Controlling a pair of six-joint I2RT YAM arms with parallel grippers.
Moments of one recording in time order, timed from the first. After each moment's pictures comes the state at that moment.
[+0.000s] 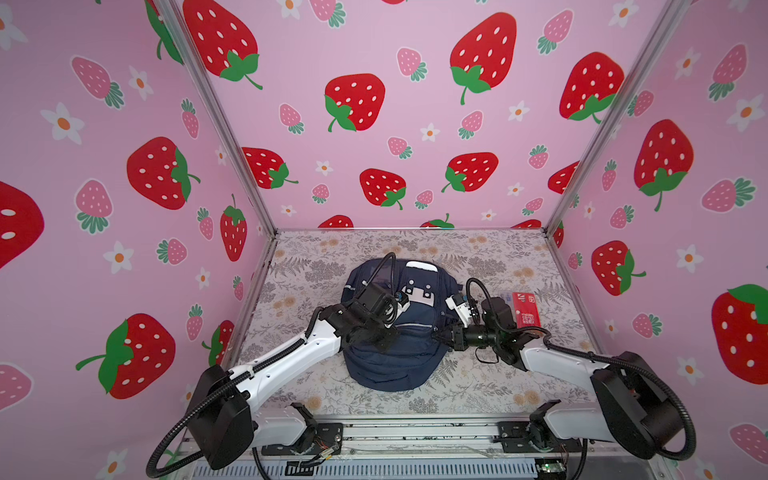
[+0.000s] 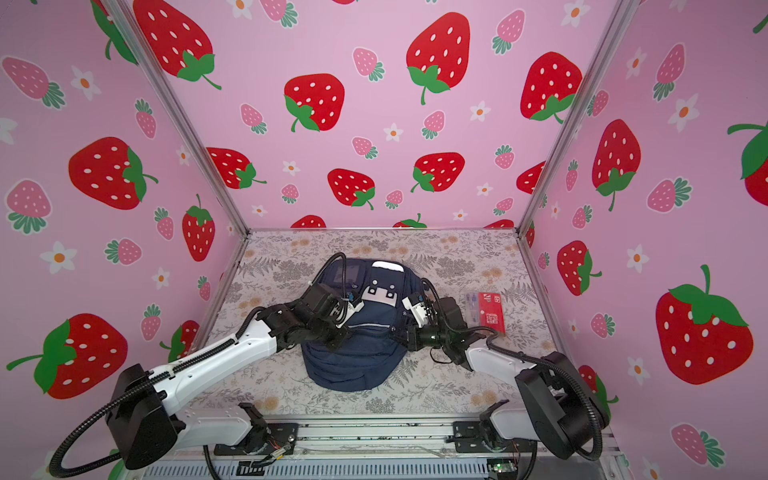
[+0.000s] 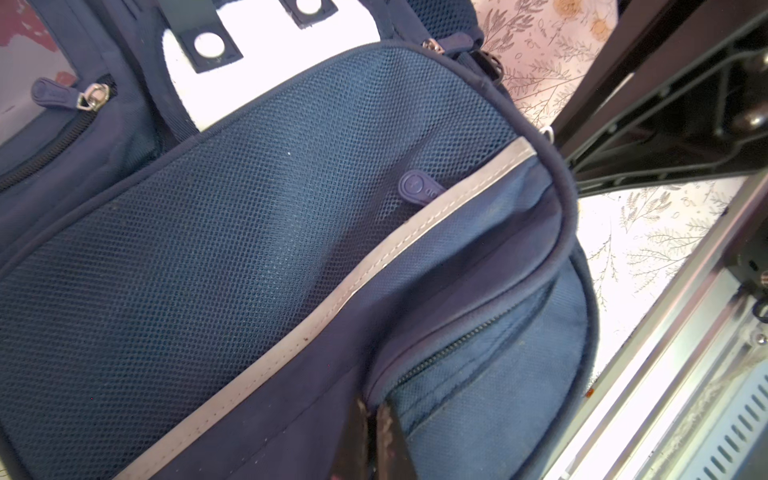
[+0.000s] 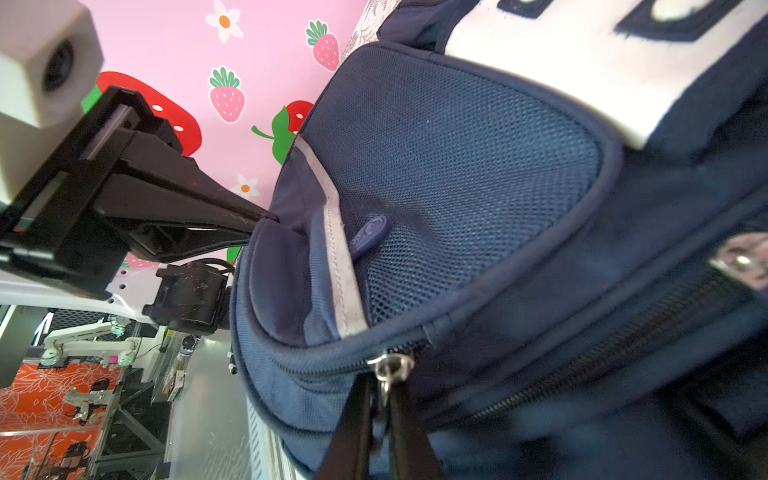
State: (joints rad) left arm -0.71 1.30 0.97 -0.69 0.11 0.02; right arm 0.62 1.33 0.47 0.29 -0.75 0.48
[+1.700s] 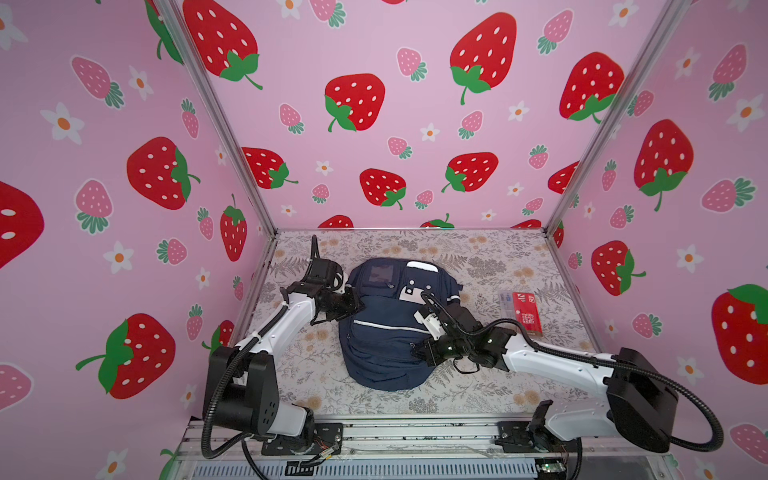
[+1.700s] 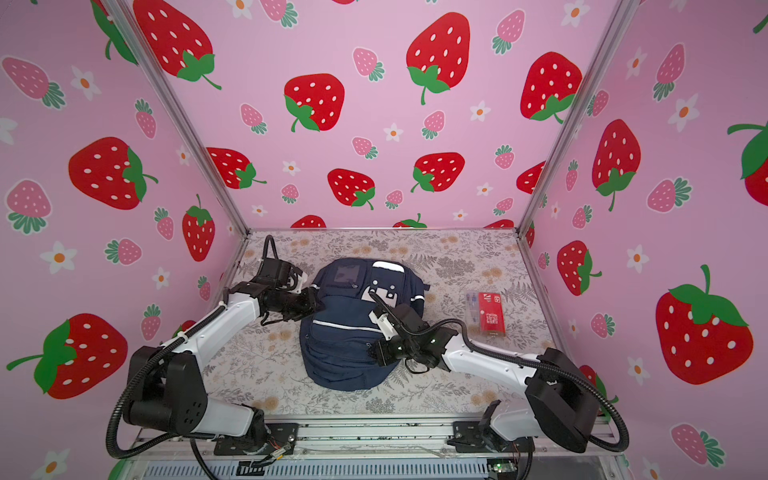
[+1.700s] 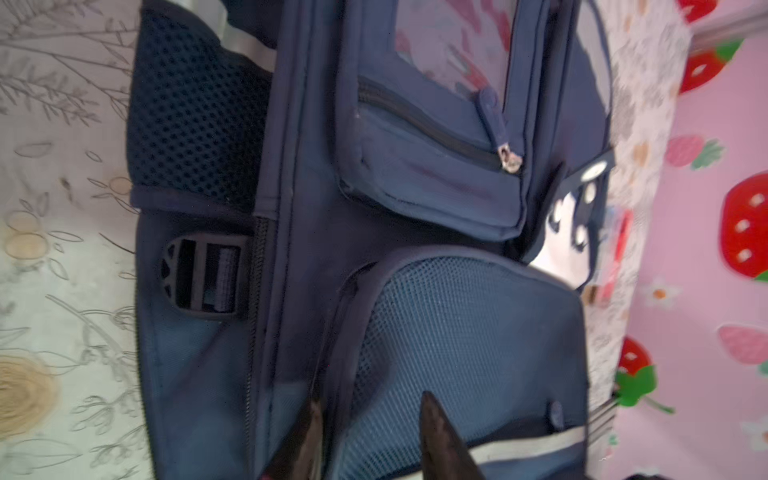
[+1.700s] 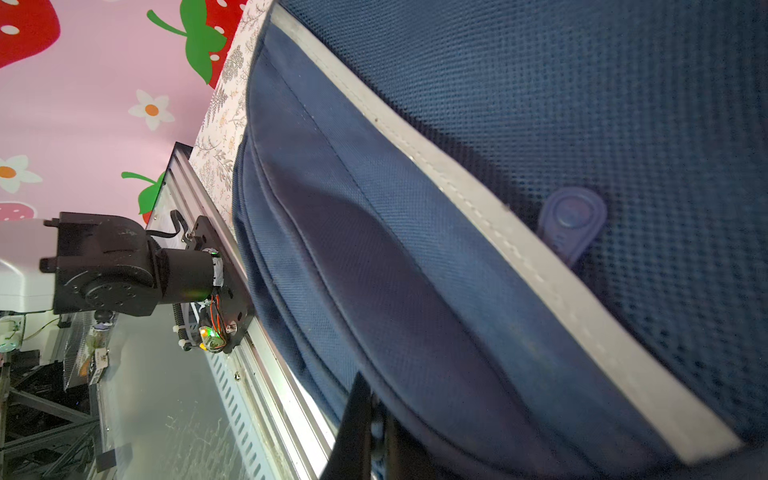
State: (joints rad) left arm -0.17 1.45 0.99 -0.62 0.45 -0.49; right arm 1.00 1.35 0.75 -0.18 -0.36 0.51
